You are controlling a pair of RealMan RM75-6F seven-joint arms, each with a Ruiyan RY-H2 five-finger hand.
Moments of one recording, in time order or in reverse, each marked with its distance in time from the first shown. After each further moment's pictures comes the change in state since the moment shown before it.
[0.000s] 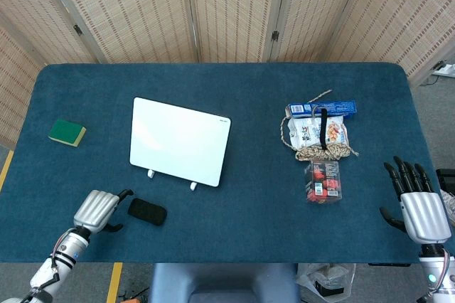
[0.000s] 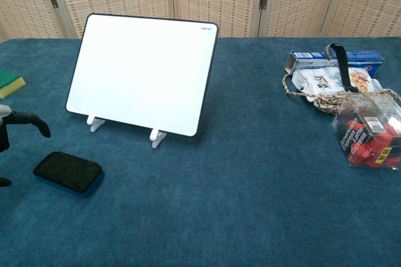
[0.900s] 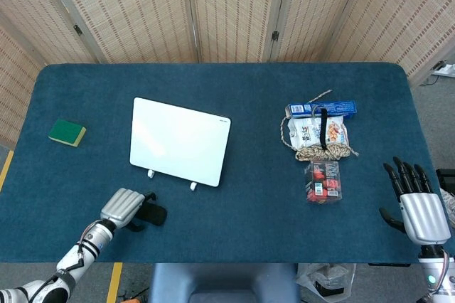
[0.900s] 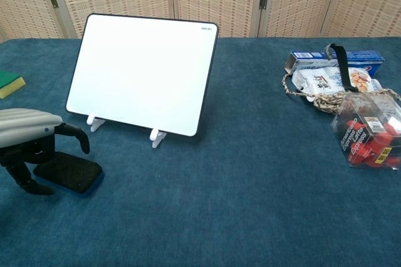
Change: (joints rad) left arm -0.156 -0.068 0.001 -0.012 -0.177 -0.124 0.052; right arm -0.003 -0.002 -0.004 0.000 -0.006 0.011 -0.007
